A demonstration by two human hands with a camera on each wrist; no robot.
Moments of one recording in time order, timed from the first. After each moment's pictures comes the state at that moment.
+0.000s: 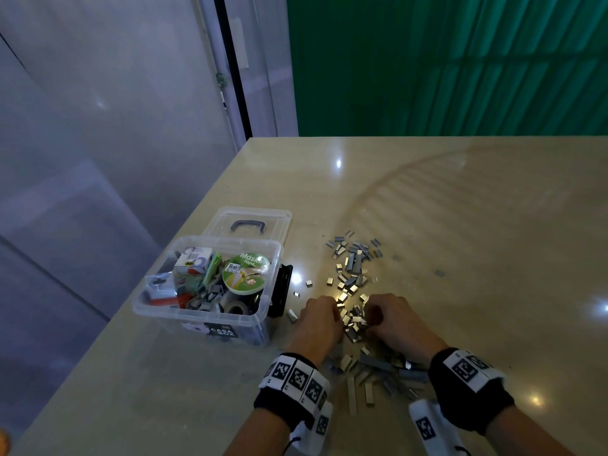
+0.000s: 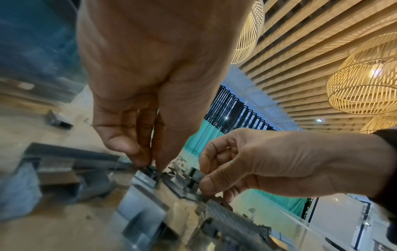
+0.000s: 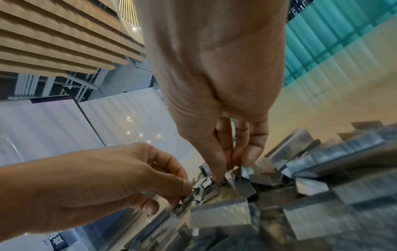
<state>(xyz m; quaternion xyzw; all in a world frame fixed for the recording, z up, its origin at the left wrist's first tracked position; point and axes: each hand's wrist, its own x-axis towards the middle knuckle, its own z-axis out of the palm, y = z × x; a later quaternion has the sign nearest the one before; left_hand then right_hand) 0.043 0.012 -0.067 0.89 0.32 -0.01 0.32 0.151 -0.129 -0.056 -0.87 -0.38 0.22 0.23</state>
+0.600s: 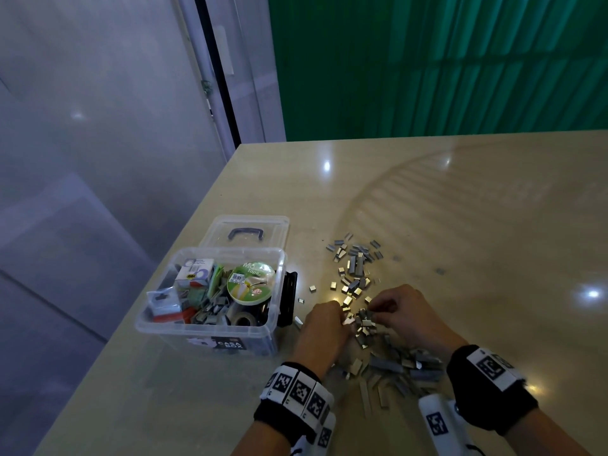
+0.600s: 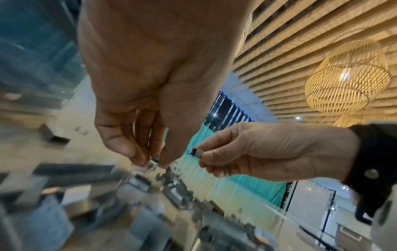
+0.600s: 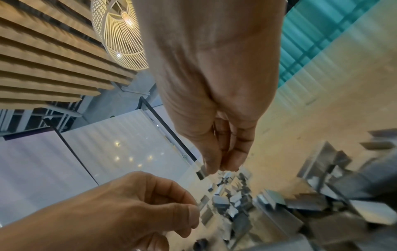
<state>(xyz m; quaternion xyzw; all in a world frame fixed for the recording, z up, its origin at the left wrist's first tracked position) 0.035 0.020 -0.069 0.92 0.25 0.02 0.29 0.151 -0.124 -0.038 -0.86 -0.35 0.19 0.34</state>
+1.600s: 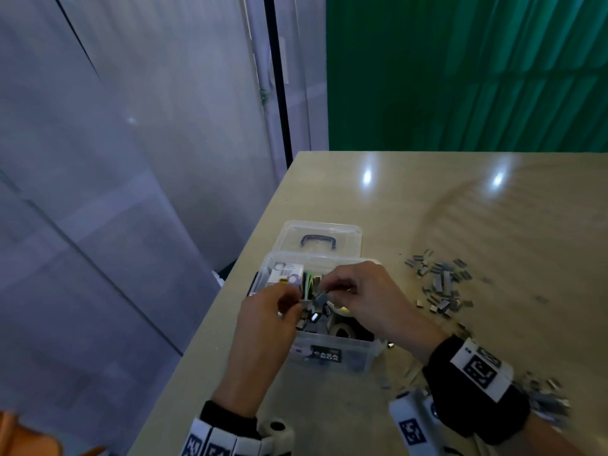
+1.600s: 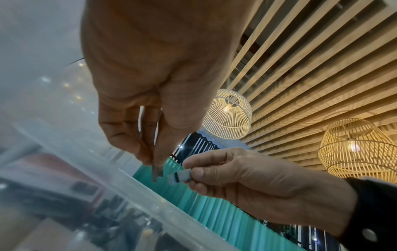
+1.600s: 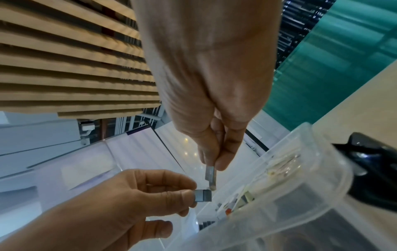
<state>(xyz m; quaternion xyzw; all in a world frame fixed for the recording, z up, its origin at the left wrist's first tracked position) -0.134 0.176 0.036 0.85 0.29 0.30 0.32 0.023 0.061 0.052 -0.74 -0.50 0.14 0.41</state>
